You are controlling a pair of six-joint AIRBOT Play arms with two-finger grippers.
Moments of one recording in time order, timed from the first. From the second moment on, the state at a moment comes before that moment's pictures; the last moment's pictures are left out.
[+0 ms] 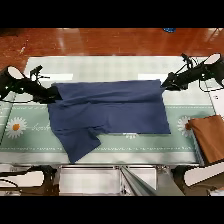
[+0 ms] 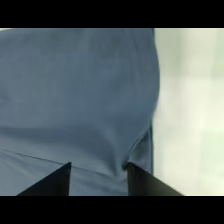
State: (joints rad) left arm 0.16 -1.50 1.15 1.20 -1.19 -1.44; right arm -0.21 -1.76 1.49 -0.99 1.33 1.33
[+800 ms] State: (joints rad) left arm 0.56 -1.00 0.46 1.11 -1.32 -1.40; right arm -0.38 -1.18 0.71 -0.70 1.18 1.13
